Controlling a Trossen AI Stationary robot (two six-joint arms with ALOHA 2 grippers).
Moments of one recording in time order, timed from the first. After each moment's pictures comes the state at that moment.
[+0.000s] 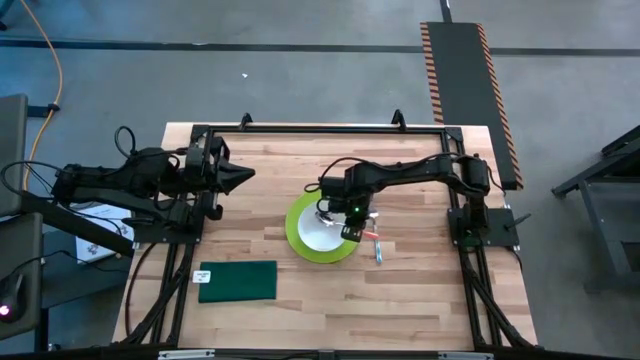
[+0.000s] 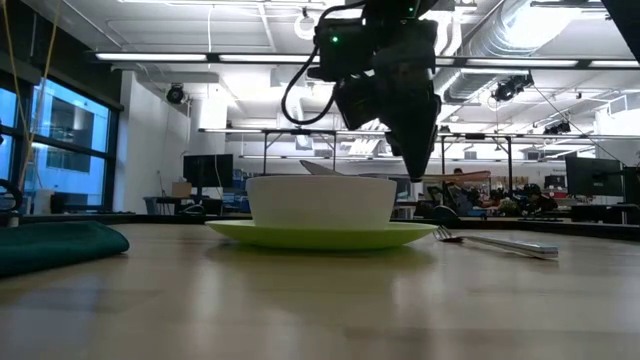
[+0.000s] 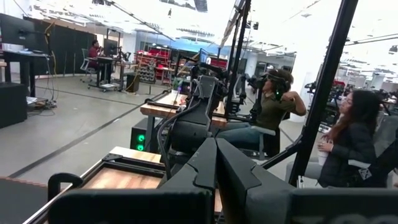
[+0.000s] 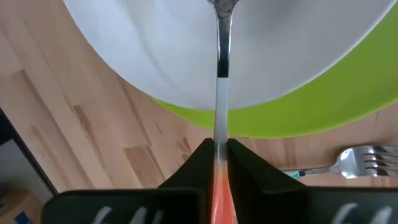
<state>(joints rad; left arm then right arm) 0.03 0.65 0.76 0.02 -0.18 -0.13 -0.08 1.96 1.52 -1.11 -0.35 0.21</state>
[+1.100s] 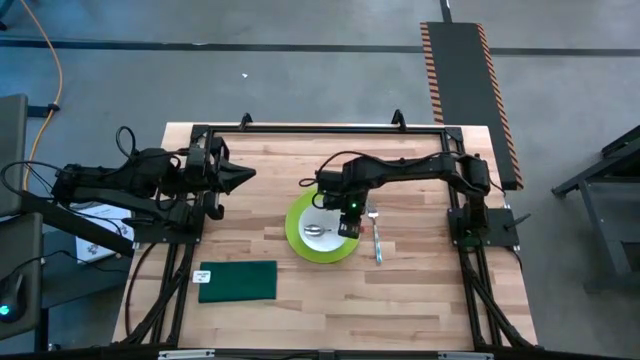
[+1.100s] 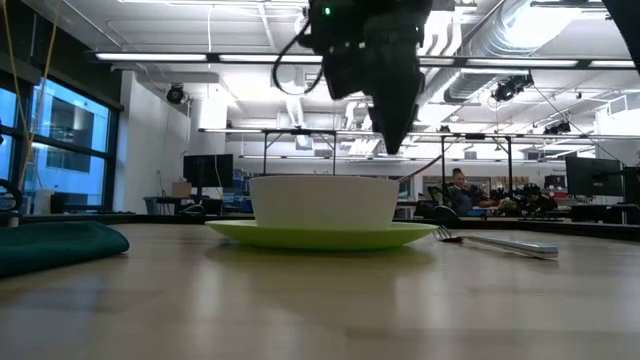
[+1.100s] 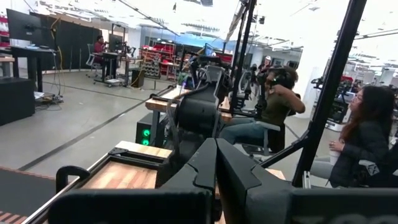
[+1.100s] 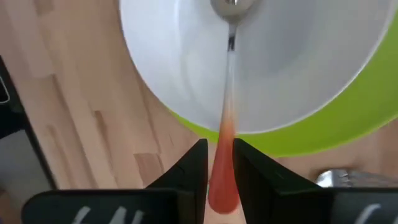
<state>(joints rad) 0.03 0.65 0.76 0.00 -0.20 -0.14 -0.08 1.96 1.63 -1.15 -0.34 0.13</state>
